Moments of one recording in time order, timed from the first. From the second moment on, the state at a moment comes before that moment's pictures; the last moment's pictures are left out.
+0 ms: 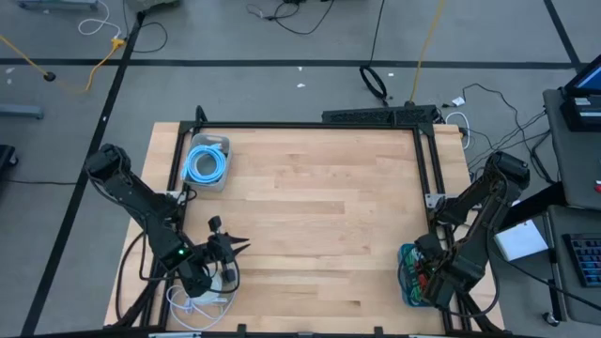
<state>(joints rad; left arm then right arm) -0.87 1.35 0.74 -0.41 -0.97 -0.81 1.04 1.40 1.03 -1.32 0.00 2.24</state>
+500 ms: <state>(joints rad) -0.85 1.35 0.74 -0.40 -1.03 -0.72 1.03 1.38 1.03 -1.39 0.10 2.21</state>
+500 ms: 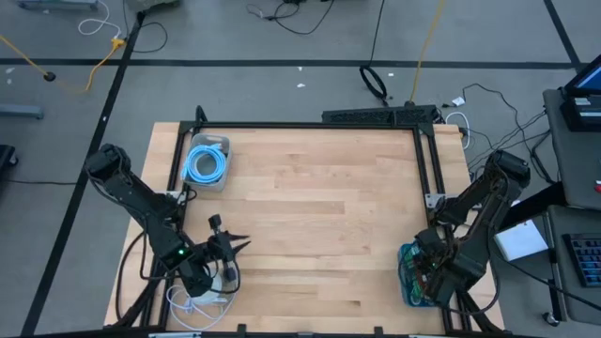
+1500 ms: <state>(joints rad) -0.53 0.20 0.87 -0.81 -0.59 -0.14 0.77 0.70 0.82 -1.54 1.40 1.10</state>
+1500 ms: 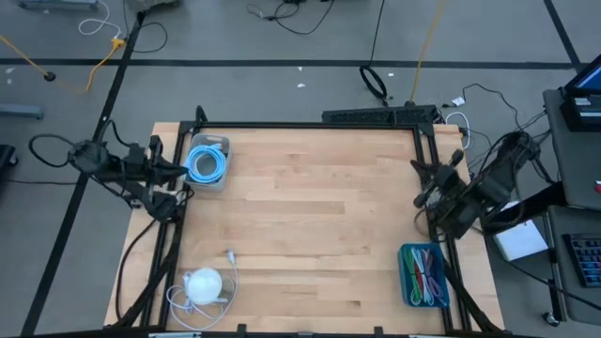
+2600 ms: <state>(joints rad) -0.54 0.18 0.72 -0.90 -0.67 -0.30 0.86 0.45 0.72 -0.97 1.20 0.37</state>
